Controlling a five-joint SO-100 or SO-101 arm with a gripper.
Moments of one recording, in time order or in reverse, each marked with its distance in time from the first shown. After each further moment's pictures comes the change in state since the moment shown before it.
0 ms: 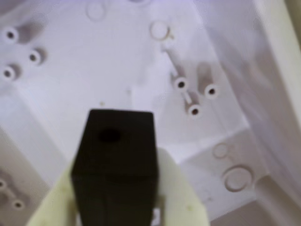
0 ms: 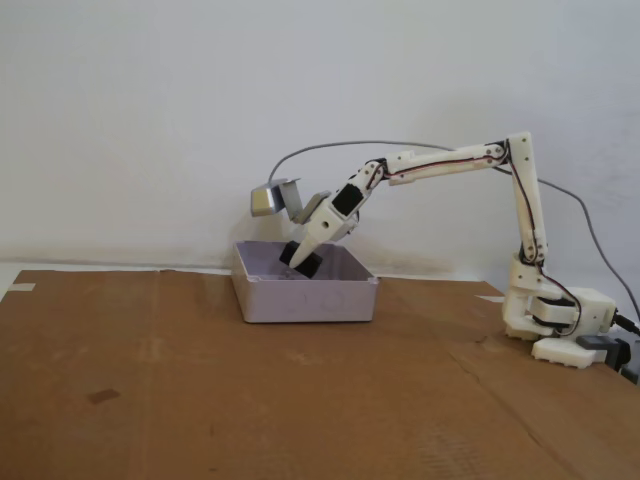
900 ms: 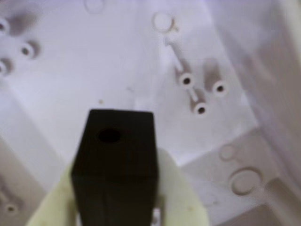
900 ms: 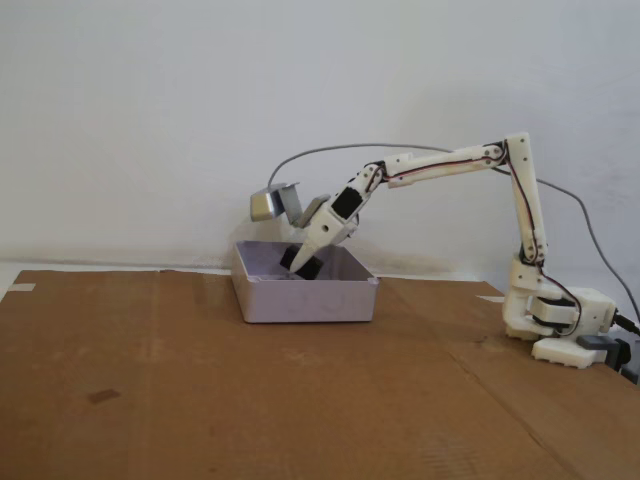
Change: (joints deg) arm 0.0 -2.3 0.1 -0.2 0.0
